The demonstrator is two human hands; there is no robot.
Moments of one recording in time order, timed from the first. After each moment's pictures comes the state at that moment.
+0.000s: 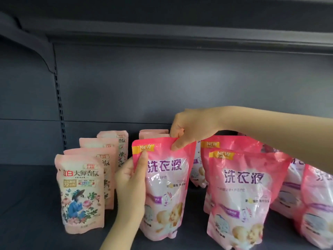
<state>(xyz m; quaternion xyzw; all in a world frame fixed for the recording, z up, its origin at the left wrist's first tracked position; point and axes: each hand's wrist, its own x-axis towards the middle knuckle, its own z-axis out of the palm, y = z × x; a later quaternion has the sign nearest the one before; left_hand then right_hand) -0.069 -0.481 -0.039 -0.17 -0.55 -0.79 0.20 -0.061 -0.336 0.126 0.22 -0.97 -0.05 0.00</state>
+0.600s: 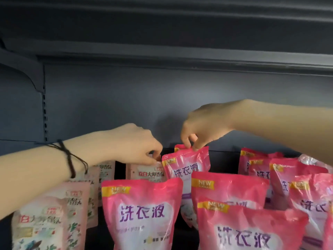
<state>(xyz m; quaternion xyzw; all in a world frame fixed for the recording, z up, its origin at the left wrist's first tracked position) -0.156 -0.462 0.124 -0.44 -0.84 0.20 0.23 -0.095 -0.278 0.184 0.24 -0.92 -0.31 0.01</state>
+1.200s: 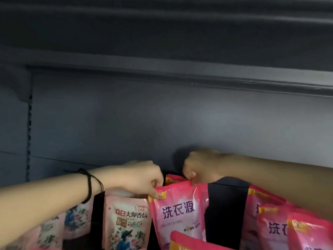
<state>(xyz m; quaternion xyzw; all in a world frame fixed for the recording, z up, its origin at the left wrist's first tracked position) -0.234 -0.386 0.108 -0.41 -0.91 0.03 0.05 -0.209 -0.196 0.146 0.23 -0.94 -0.26 0.01</state>
